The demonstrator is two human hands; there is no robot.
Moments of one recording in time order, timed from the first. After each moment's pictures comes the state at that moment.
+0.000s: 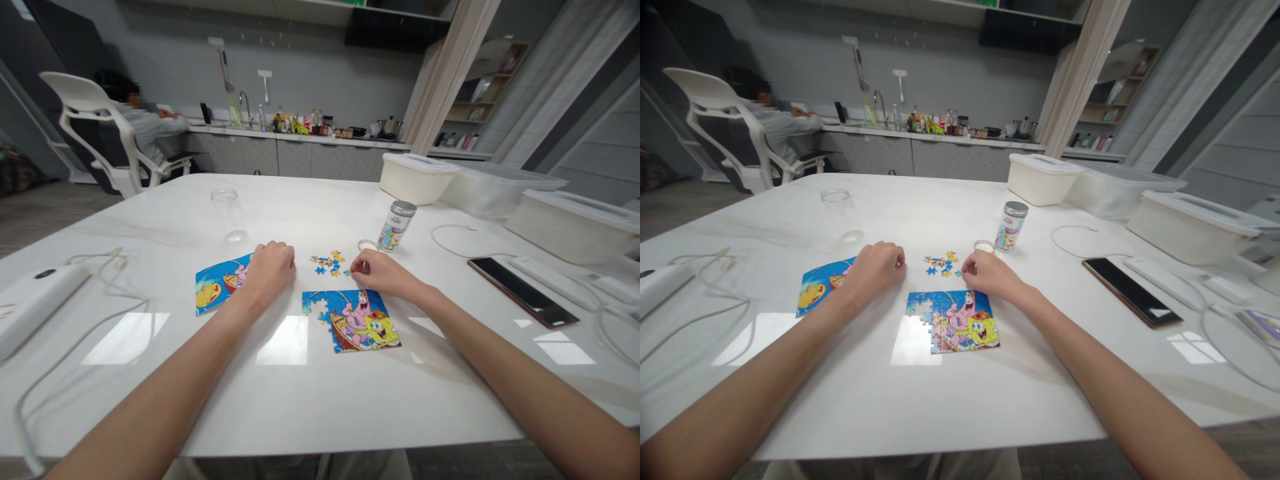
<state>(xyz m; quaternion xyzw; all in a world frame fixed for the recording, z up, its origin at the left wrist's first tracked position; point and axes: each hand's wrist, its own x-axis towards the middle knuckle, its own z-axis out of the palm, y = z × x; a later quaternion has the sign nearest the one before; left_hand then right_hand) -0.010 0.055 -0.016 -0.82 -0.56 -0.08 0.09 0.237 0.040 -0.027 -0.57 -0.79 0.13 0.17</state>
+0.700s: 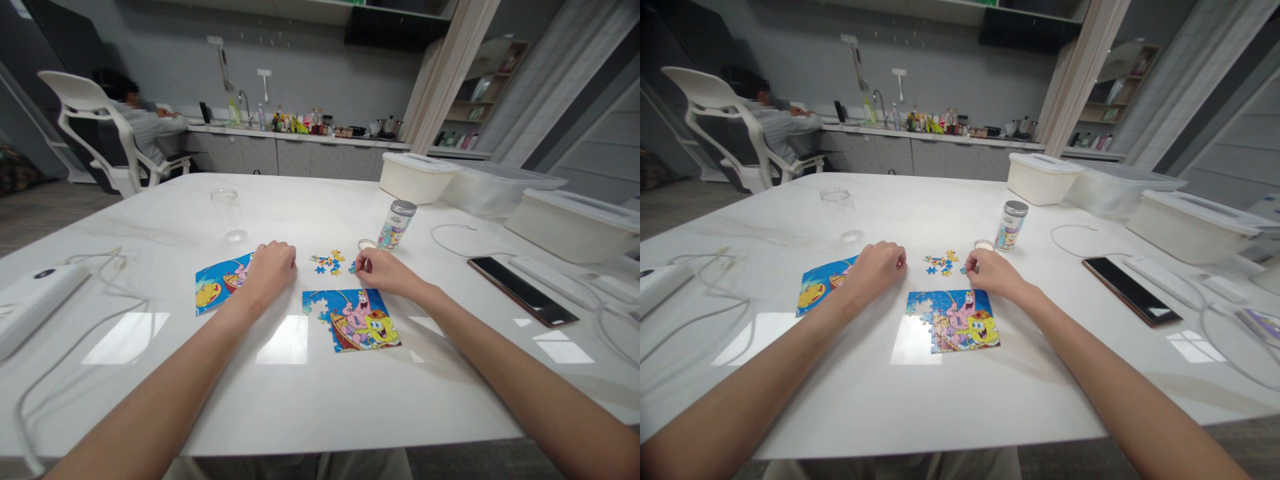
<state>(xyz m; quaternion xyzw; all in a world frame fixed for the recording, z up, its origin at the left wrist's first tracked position) -0.009 0.054 -0.015 -0.83 -0.55 -0.07 0.09 0.237 0.039 -0.022 -0.59 -0.78 0.12 0.17</state>
